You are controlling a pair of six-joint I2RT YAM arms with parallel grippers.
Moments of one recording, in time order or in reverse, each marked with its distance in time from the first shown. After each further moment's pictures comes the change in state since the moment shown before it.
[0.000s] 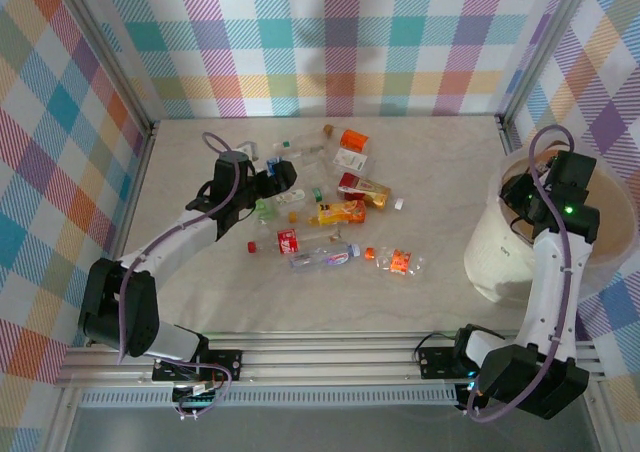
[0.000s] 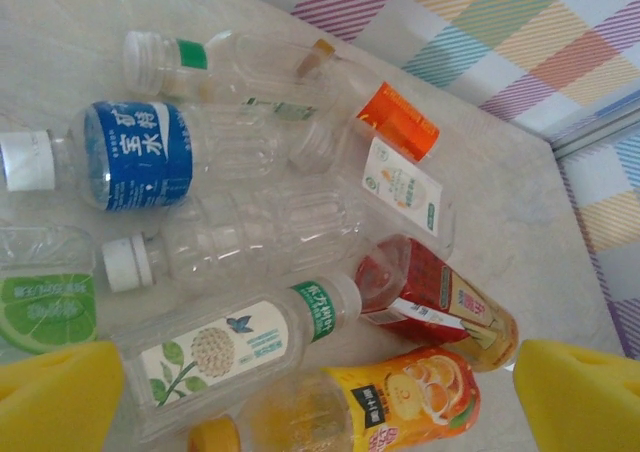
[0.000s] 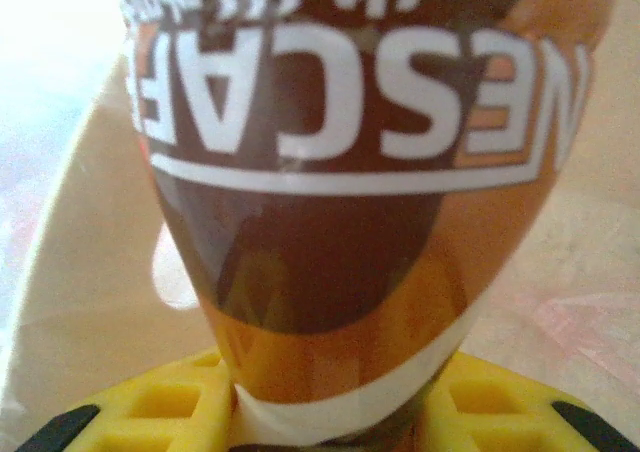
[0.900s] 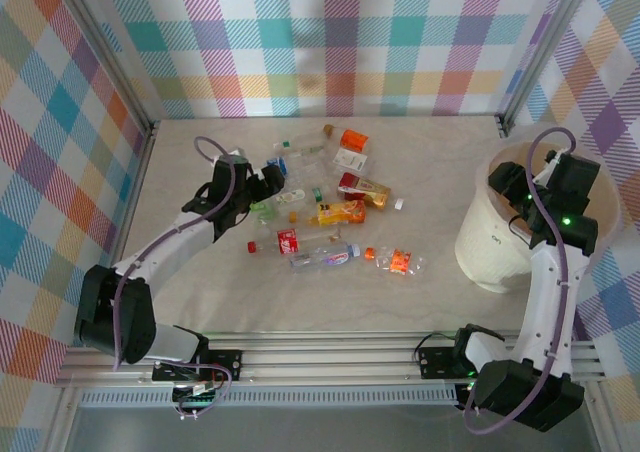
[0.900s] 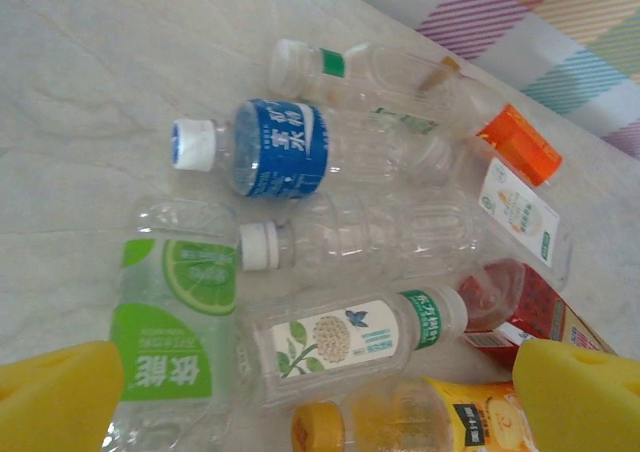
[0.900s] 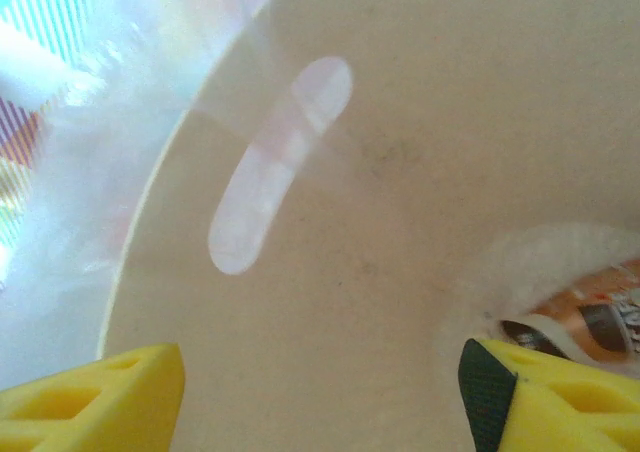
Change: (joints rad) left arm 0.000 -0.045 0.000 -0.154 -0.215 -0.052; right arm -0.001 -0.081 -0.034 0.092 -0.087 0.000
